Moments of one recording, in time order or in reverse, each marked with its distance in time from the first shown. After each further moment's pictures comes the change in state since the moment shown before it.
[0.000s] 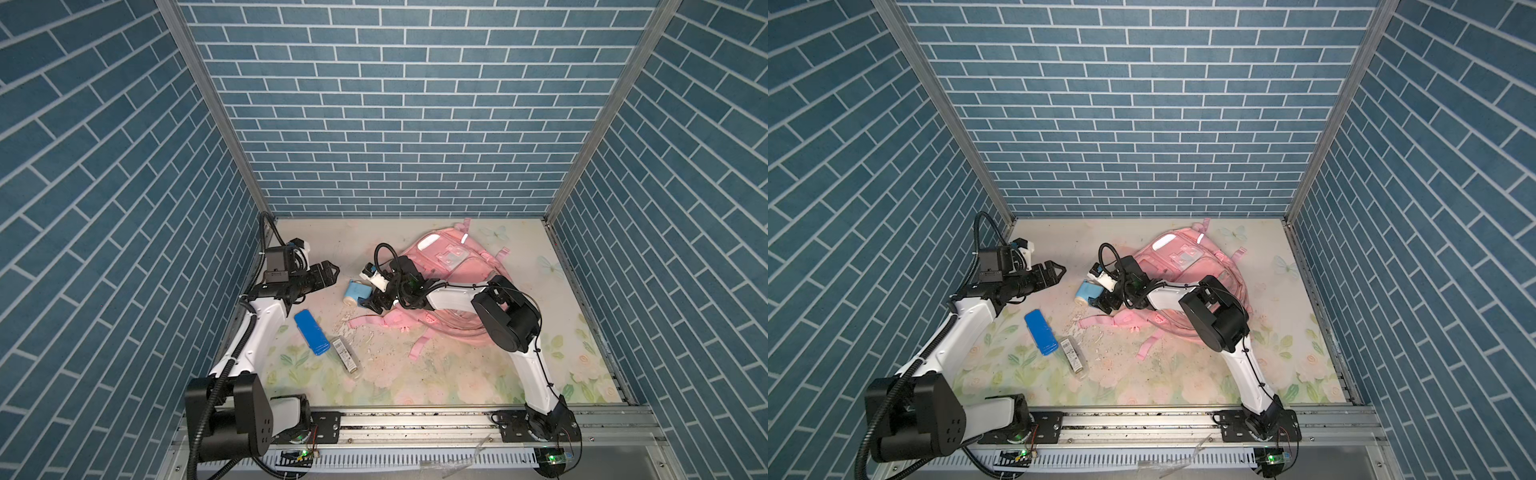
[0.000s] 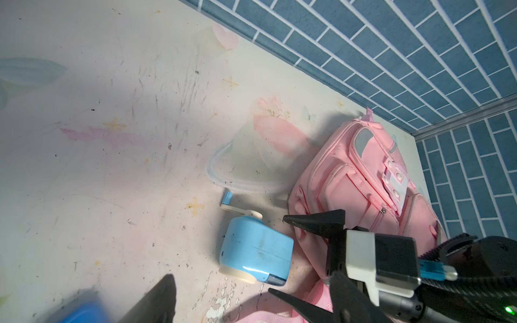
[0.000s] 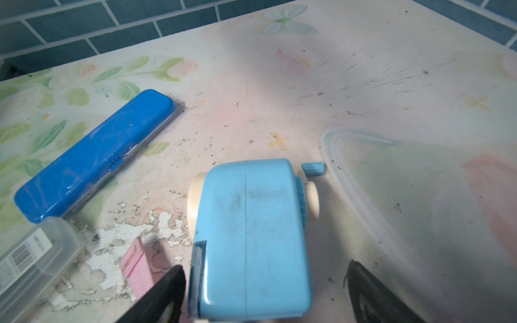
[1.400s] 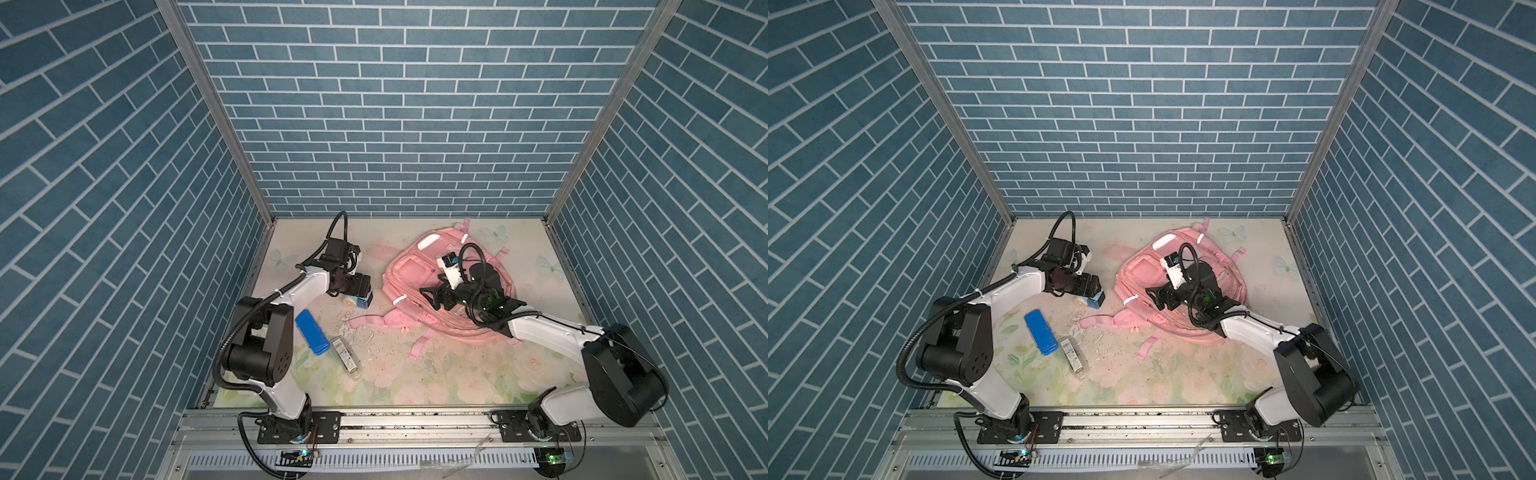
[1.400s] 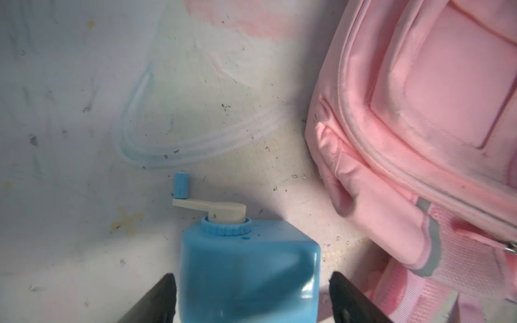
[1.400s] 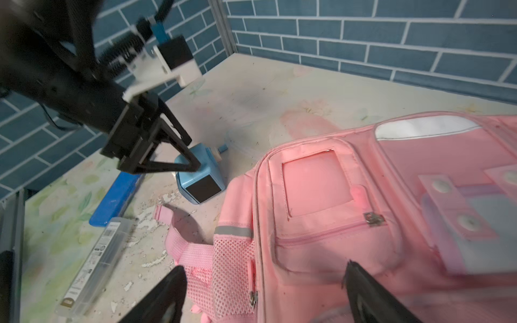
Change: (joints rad) left arm -0.300 0.385 0.213 -0.135 -0.217 0.280; right arm -0.225 -0.727 -0.697 0.127 0.078 0.283
